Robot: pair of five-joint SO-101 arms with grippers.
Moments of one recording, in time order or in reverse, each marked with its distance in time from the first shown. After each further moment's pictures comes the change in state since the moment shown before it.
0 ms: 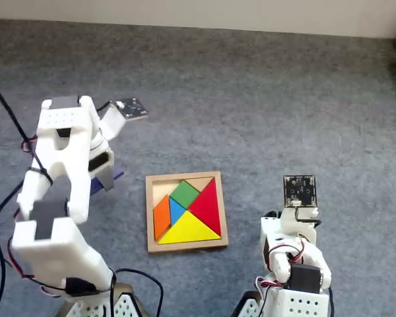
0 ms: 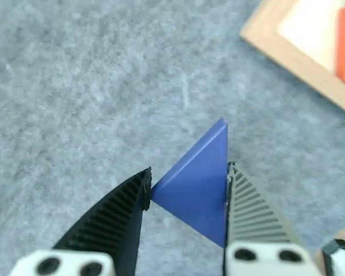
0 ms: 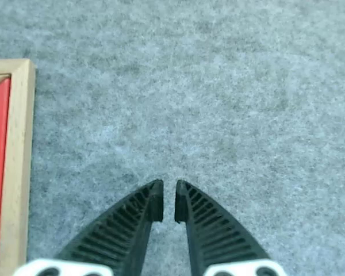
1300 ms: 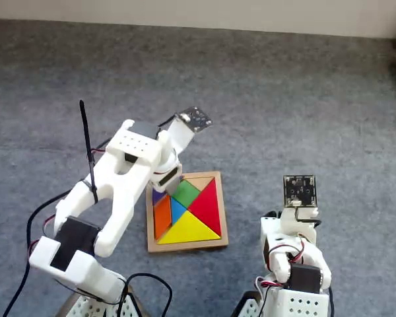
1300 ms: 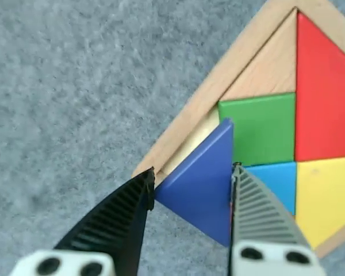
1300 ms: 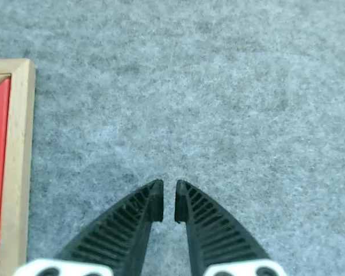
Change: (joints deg) left arm 26.3 -9.4 15.0 -16.3 32.1; right arm 0.0 0.0 0.0 0.0 0.0
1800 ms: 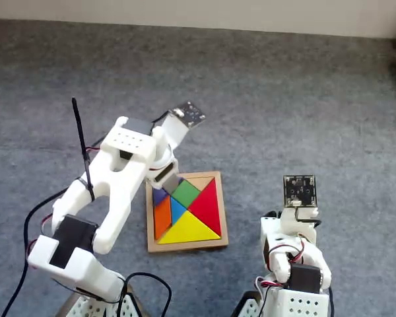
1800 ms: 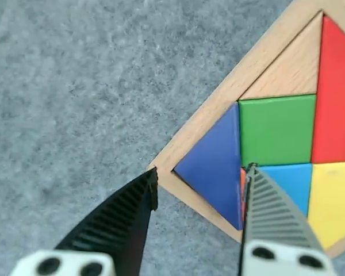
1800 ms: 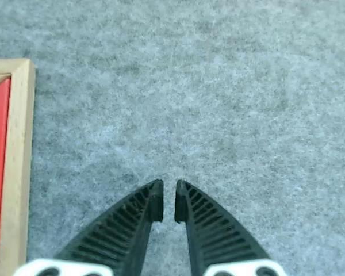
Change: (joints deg) left arm -2.1 0.5 -1.0 0.0 0.0; right arm 0.0 0.0 0.0 0.0 0.0
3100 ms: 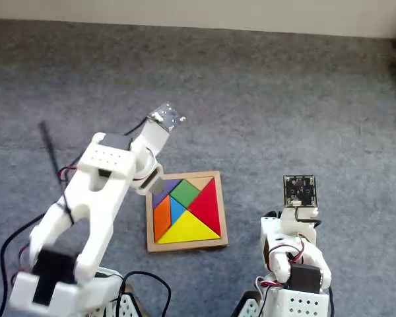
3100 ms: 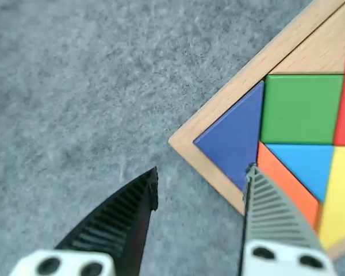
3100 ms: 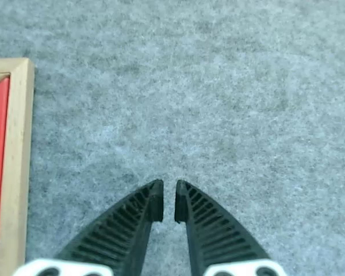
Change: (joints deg) left arm -5.1 -14.4 13.8 -6.2 0.1; right arm 0.0 0.0 0.0 0.0 0.0
